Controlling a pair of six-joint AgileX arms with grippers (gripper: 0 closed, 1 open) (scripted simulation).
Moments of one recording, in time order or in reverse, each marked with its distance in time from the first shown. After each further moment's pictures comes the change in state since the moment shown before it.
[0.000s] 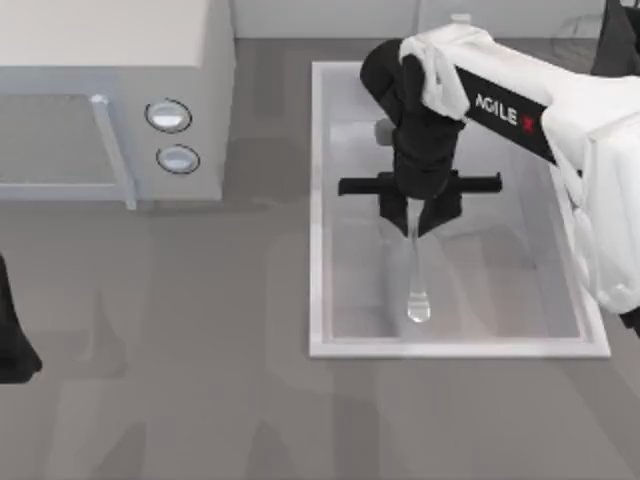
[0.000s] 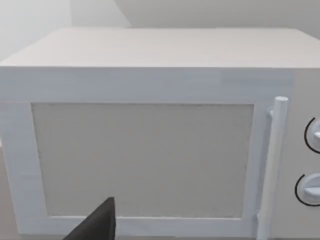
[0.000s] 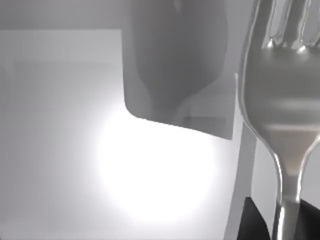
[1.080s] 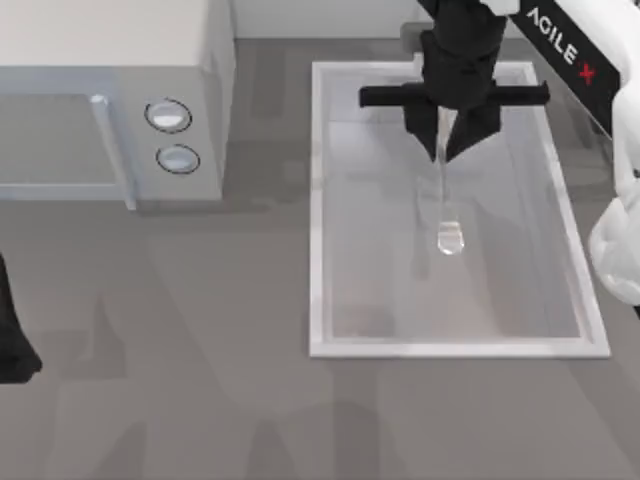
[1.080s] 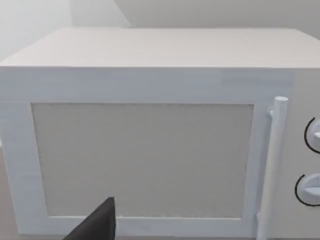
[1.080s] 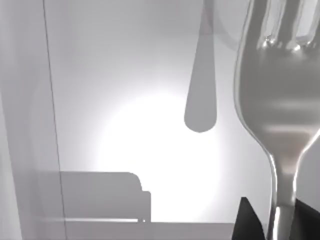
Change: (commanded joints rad) left arm 0.000 0.000 0.000 0.000 0.000 0.000; right arm -0.031 -0.045 0.436 -0.449 -0.002 -0.032
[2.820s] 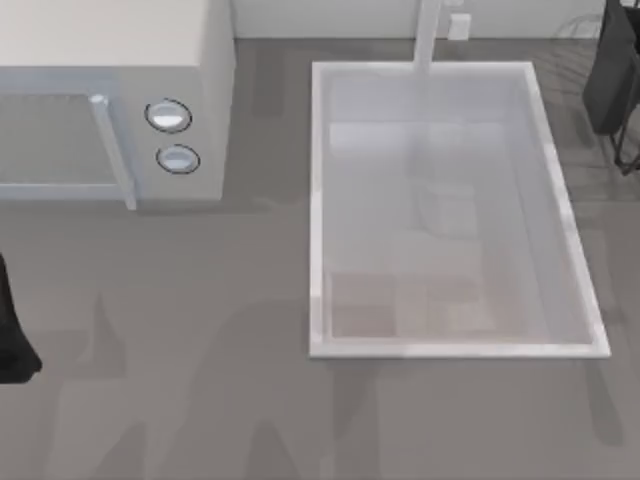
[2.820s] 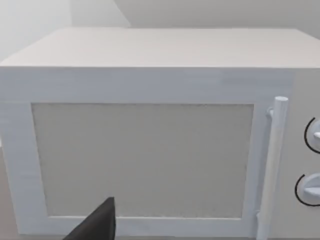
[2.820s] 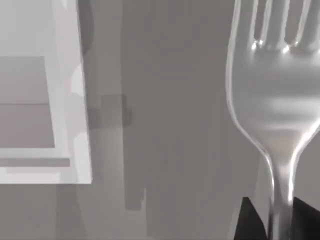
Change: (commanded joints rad) left arm 0.000 0.000 0.000 0.000 0.000 0.000; right arm -0.460 -0.883 -1.352 0.417 -0.025 -0.465
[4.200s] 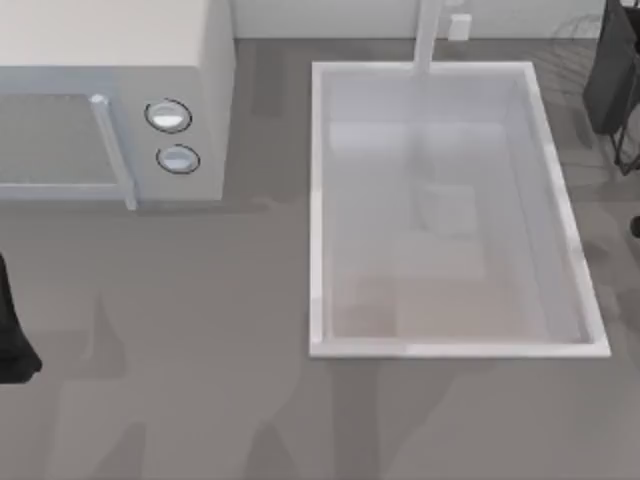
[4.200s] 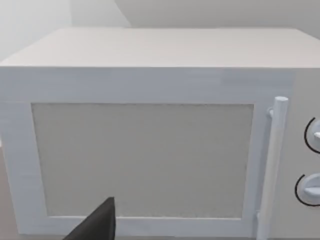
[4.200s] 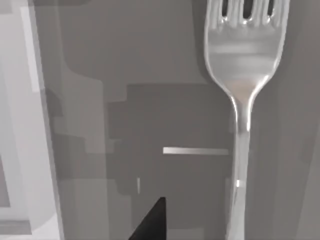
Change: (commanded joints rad) left arm 0.000 0.000 0.000 0.000 0.000 0.000; right arm 0.000 0.042 -0.216 0.259 0.000 0.002
